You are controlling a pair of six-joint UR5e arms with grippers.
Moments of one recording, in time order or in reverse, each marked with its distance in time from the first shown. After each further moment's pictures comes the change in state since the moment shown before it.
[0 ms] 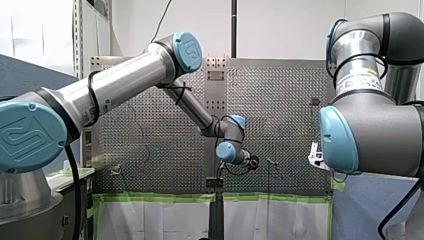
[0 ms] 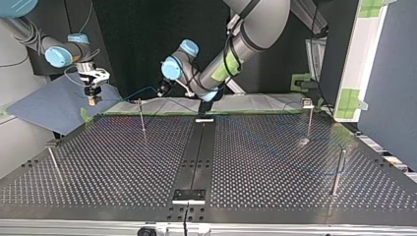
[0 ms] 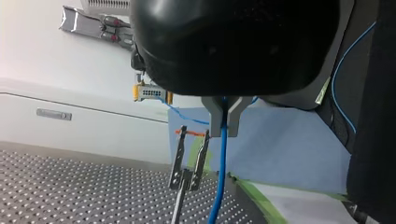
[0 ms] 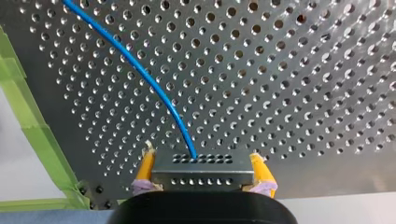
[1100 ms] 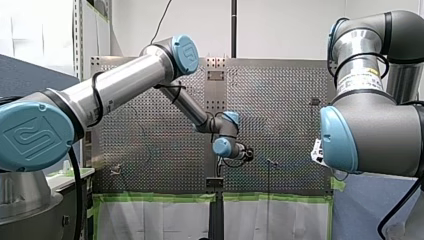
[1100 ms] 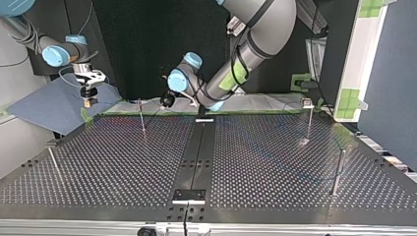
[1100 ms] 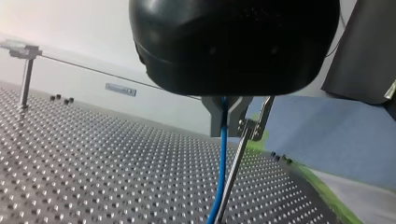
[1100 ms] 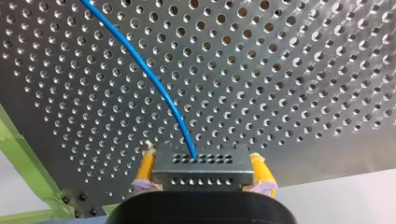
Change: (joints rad) left arm 0.063 -0.004 0.052 0.028 0.037 -0.164; right arm -0.012 -0.007 0.000 -0.051 0.002 0.097
